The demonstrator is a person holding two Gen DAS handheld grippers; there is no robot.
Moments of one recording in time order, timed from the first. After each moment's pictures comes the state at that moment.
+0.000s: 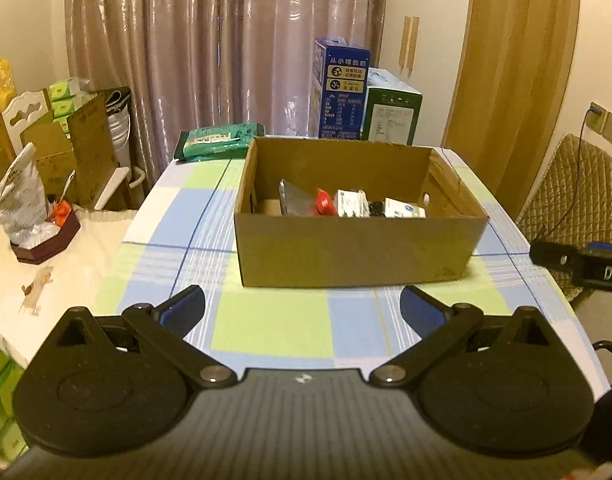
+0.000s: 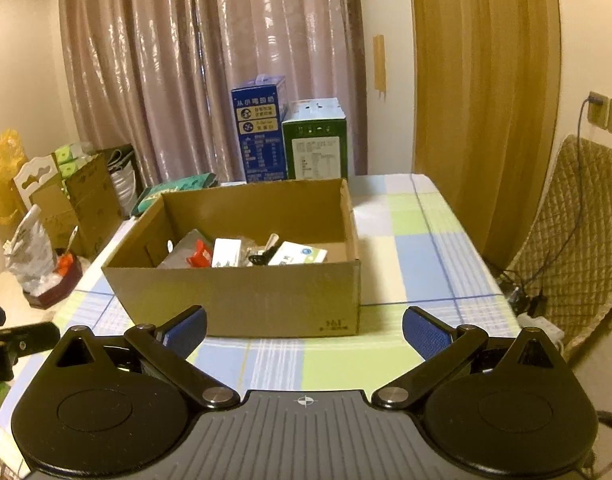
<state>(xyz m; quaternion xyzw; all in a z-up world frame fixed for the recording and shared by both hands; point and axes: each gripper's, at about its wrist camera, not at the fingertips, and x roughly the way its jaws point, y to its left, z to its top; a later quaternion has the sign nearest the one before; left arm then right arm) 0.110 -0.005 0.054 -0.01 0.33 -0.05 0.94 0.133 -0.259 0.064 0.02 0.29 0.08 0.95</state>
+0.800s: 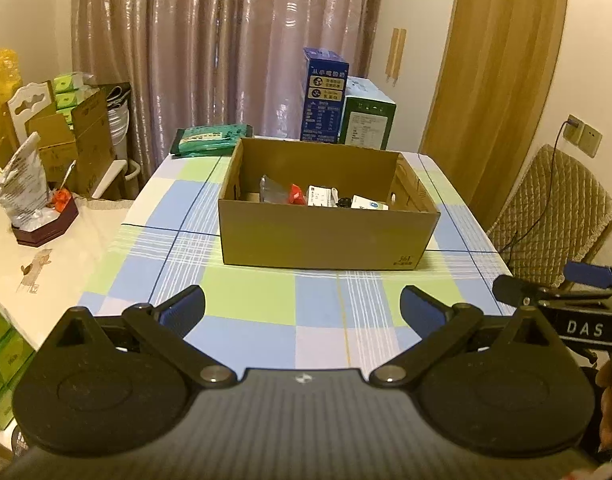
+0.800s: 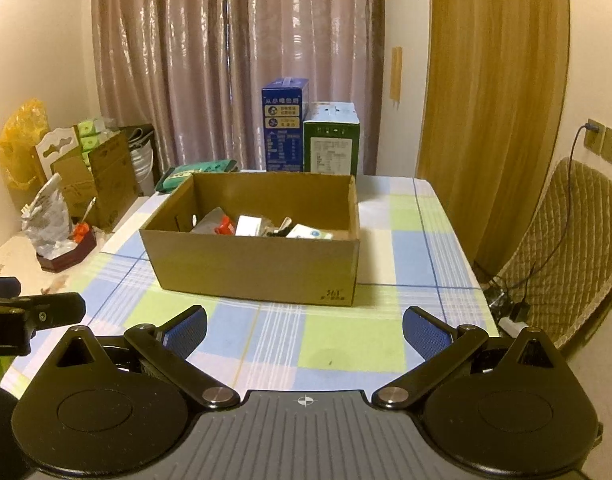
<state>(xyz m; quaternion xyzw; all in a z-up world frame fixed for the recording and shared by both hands) 0.043 -0.025 0.088 -0.03 0.32 -0.06 0.94 0.060 -0.250 0.084 -0.02 0.30 0.10 0.95</state>
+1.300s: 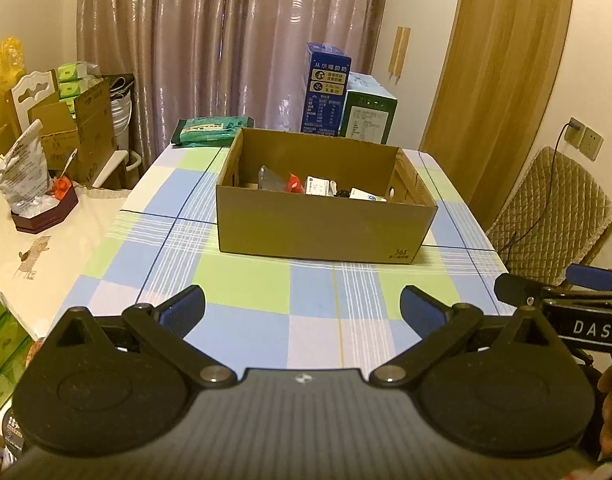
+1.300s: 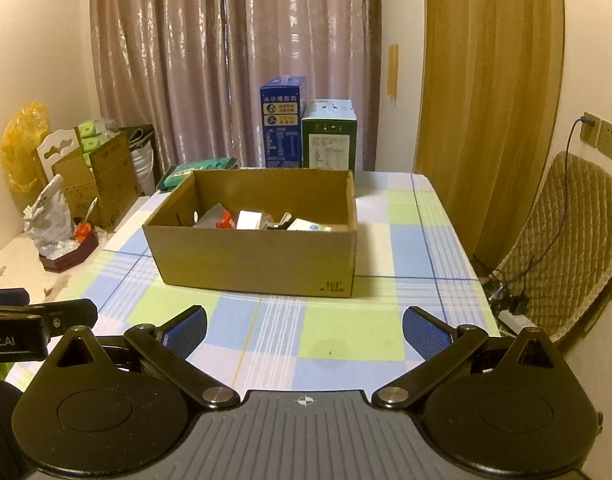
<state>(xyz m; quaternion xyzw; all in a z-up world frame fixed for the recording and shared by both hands) 0.035 -0.028 0.079 -0.05 0.33 -0.05 0.94 0.049 -0.252 0.084 -0.02 0.30 0.10 0.95</state>
